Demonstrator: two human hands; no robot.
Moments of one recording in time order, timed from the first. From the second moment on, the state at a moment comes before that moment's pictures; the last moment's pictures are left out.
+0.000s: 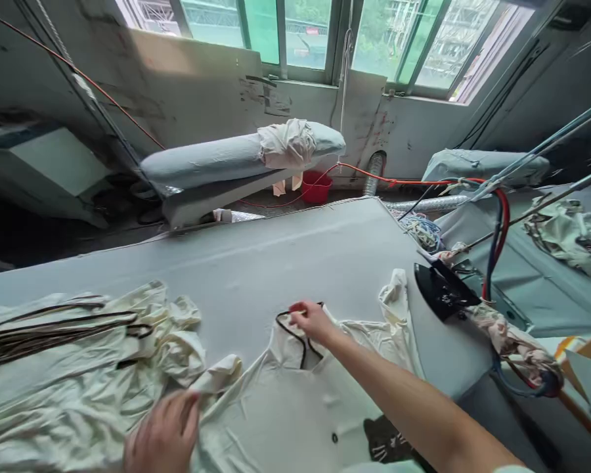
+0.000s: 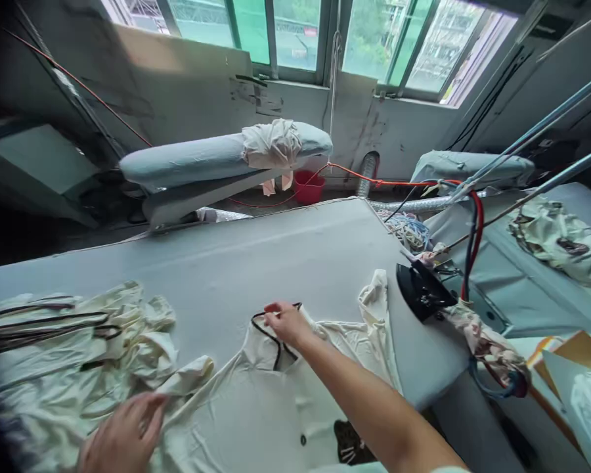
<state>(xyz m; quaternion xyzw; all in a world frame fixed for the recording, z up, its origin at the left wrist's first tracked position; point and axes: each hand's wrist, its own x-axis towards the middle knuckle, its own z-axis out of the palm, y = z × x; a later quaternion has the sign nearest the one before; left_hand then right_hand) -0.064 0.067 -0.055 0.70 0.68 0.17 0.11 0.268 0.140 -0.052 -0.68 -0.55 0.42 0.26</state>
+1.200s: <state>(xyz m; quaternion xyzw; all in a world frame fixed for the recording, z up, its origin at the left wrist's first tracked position) 0.043 0.047 -0.070 0.55 0.70 0.29 0.35 0.359 0.053 -0.041 -0.76 -0.56 0.30 0.13</state>
